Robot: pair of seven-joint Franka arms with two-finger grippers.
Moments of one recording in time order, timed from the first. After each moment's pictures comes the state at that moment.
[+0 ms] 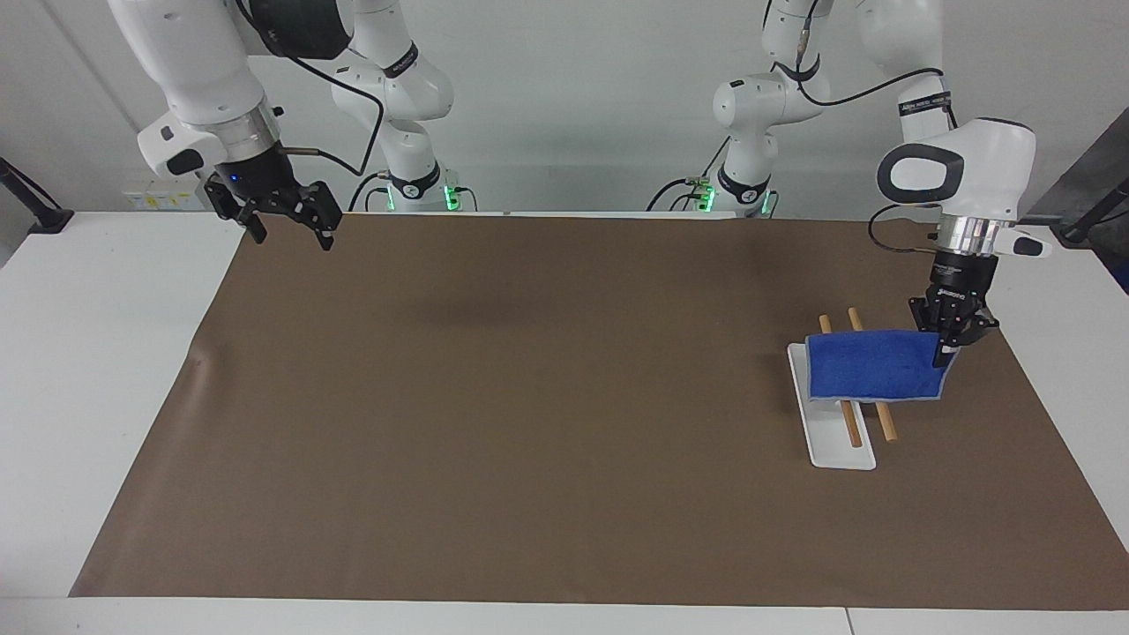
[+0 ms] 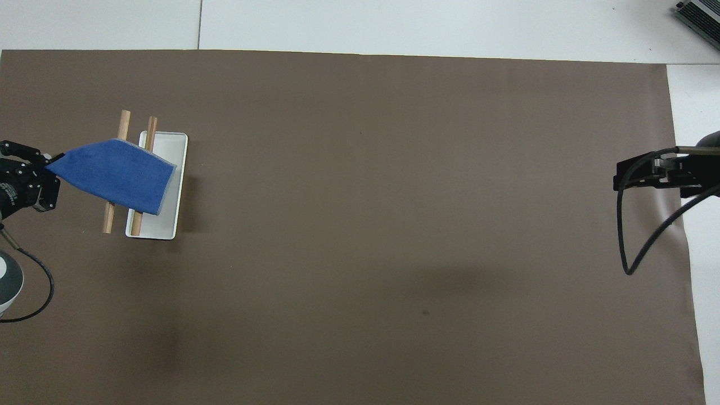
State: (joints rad) left arm 0.16 -0.05 -0.03 -2.30 -0.65 2.83 -1.08; right arm -0.07 -0.01 0.05 -1.54 -0.03 1.51 0.12
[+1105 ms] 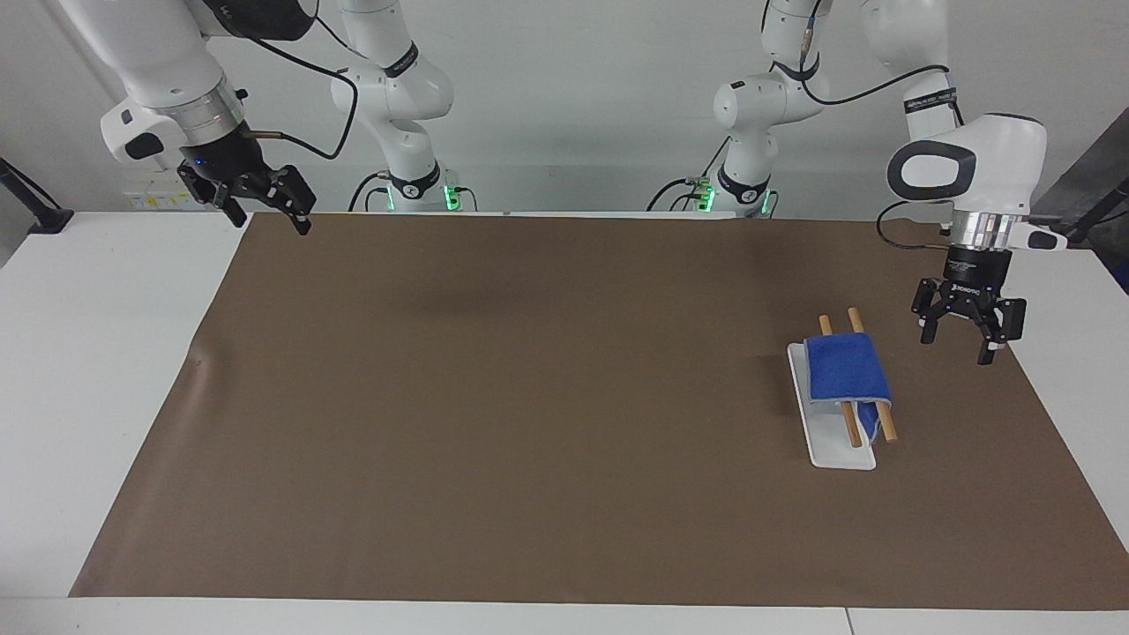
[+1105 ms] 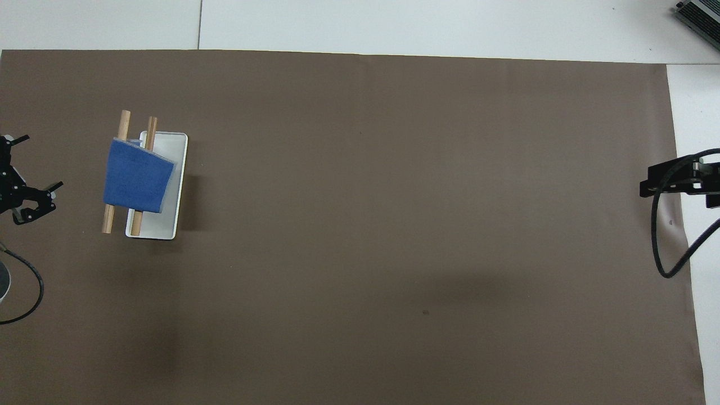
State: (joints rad) left arm 0.19 -0.07 -0.05 -2.28 -0.64 2.83 -1.07; right arm 0.00 0.00 -0.08 -1.53 0.02 1.48 0.10
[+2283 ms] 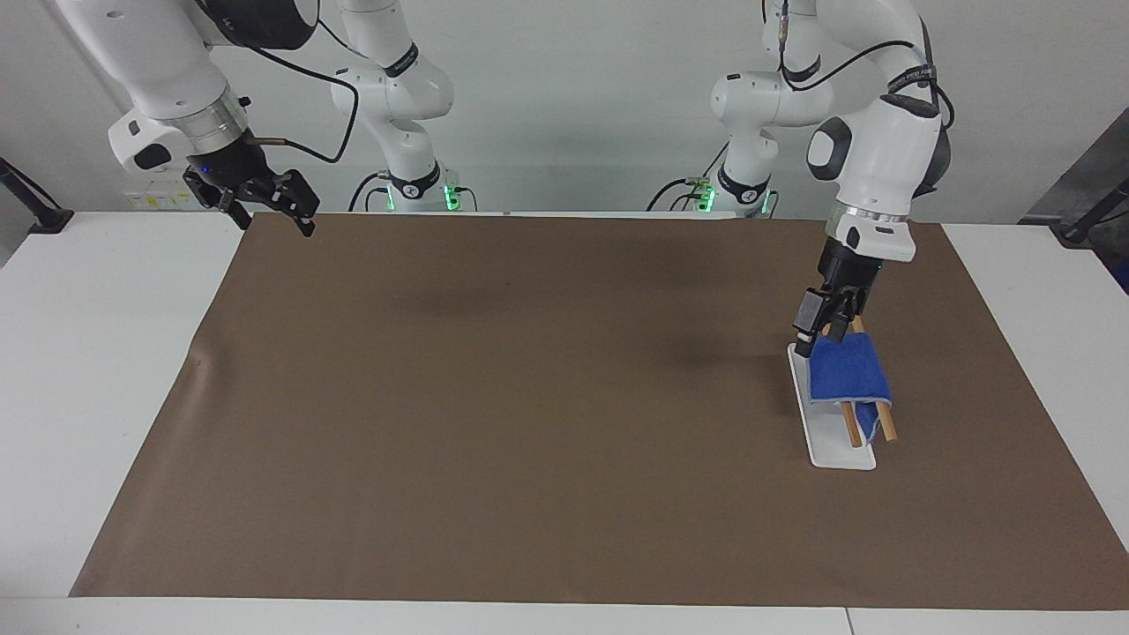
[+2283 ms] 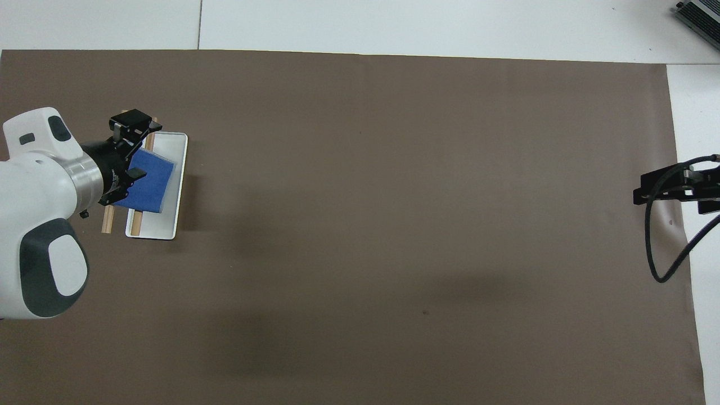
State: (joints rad) left arm -0.11 -0.08 -0.06 -2.17 -0.14 2.54 -0.42; right arm 0.00 -0.01 -0.08 -1.56 0.02 1.48 0.08
